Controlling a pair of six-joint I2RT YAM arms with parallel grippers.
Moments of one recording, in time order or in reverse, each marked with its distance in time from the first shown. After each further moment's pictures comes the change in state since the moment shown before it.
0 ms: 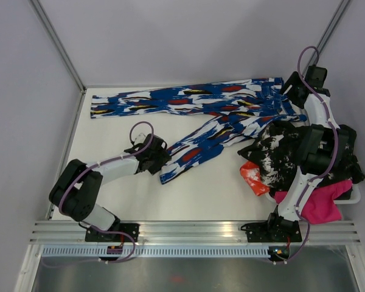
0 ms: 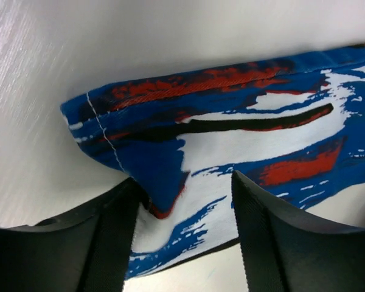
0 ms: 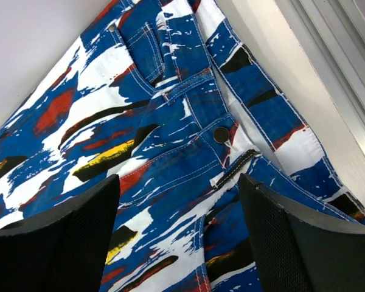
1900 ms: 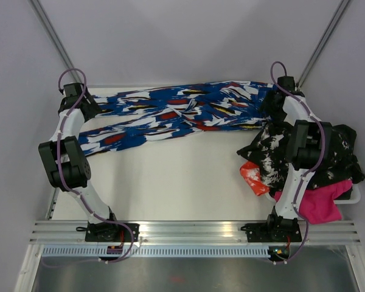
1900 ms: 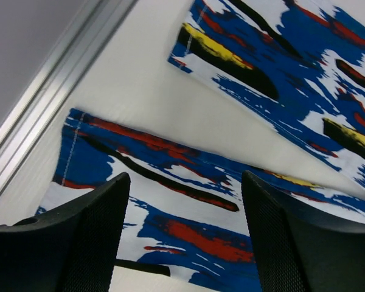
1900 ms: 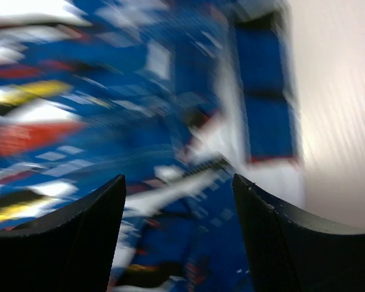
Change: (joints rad) left arm 0.822 0.327 0.724 -0.158 -0.006 0.831; right arm 0.166 0.098 0.005 -0.167 0.109 -0.001
